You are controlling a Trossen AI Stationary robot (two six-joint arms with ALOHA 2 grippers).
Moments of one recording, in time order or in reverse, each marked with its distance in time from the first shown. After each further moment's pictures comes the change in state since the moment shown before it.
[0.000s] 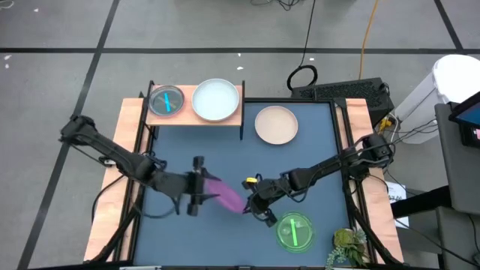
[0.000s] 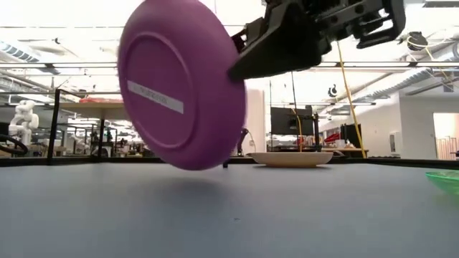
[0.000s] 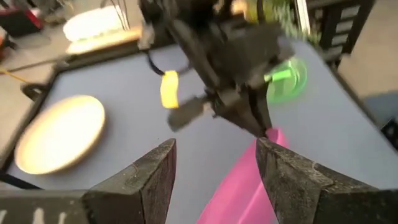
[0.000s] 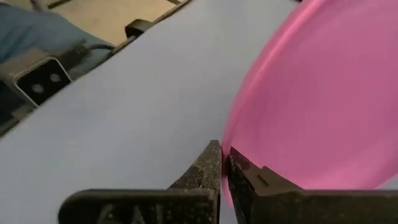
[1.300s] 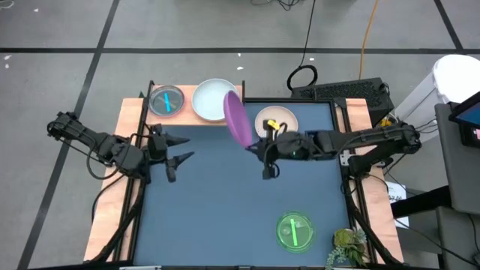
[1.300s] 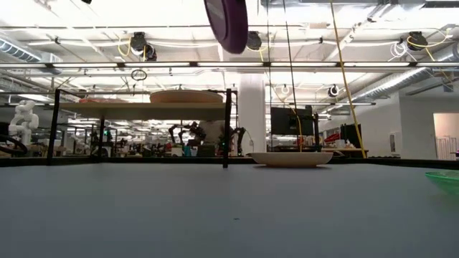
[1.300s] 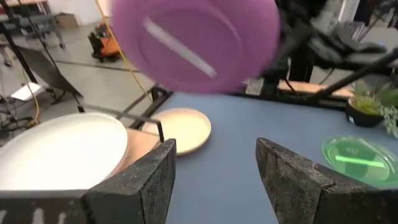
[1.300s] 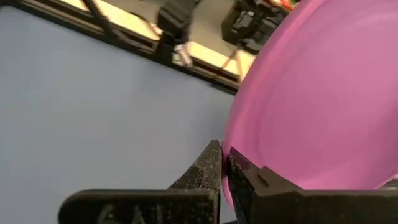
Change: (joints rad) left arm 0.029 -0.471 -0.142 -0.109 -0.373 -0.178; right arm -0.168 -0.347 0.298 -0.527 0.500 -0.120
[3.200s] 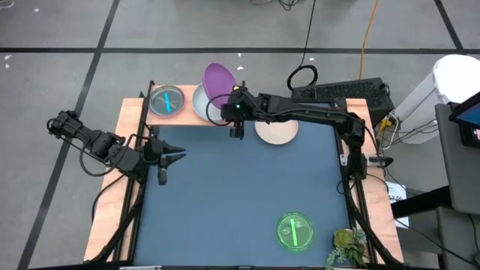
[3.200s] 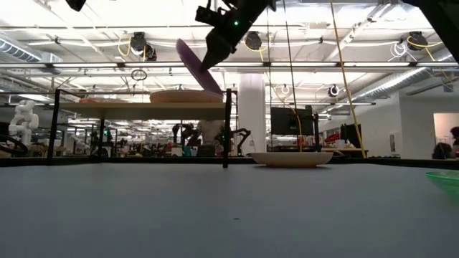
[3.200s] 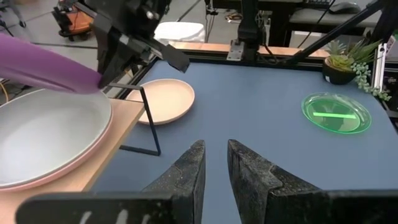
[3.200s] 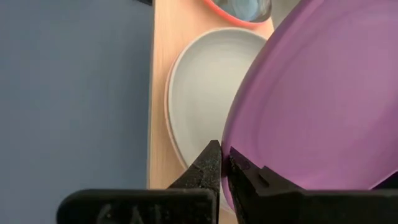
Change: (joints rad) left arm -0.039 -0.071 0.000 -0.224 0.093 -0.079; right arm -0.374 0.536 0.575 -0.274 -0.086 -0.138
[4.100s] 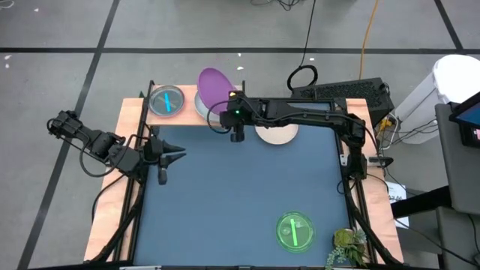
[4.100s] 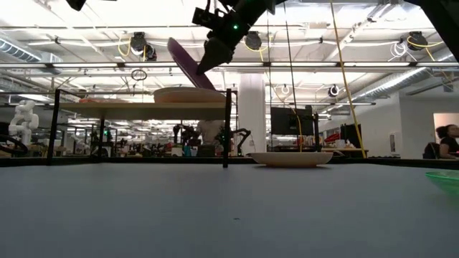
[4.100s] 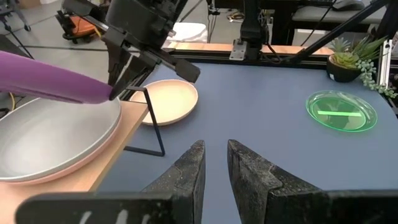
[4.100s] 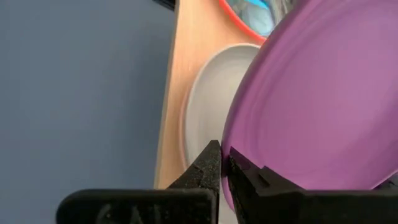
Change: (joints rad) left arm 0.001 0.000 0.000 -0.002 -0.011 0.020; right arm 0.023 -0.004 -0.064 0.084 0.004 -0.119
